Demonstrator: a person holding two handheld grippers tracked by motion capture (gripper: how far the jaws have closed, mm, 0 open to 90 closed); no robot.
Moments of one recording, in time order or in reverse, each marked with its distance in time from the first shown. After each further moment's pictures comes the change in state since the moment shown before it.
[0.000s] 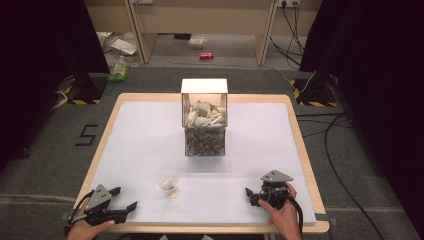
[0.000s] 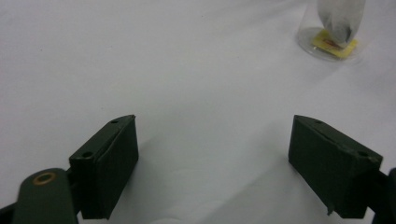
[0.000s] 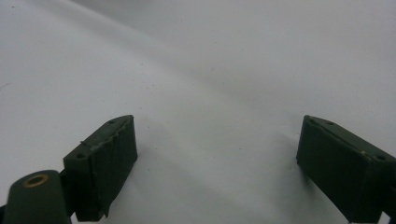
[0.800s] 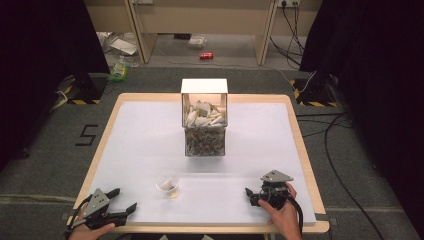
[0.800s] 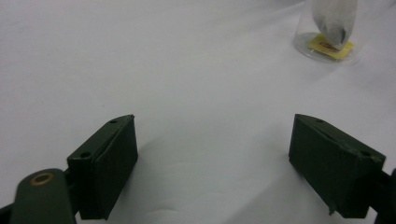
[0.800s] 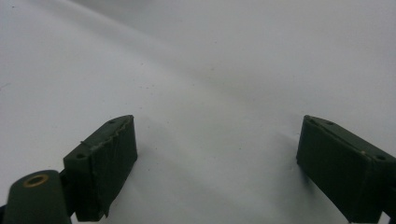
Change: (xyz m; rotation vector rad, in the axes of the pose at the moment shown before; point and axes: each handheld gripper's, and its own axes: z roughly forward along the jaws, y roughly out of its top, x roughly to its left) left arm -0.001 -0.012 -0.002 -0.076 0.010 -0.009; right arm 0.000 0.000 0.000 0.000 0.000 0.000
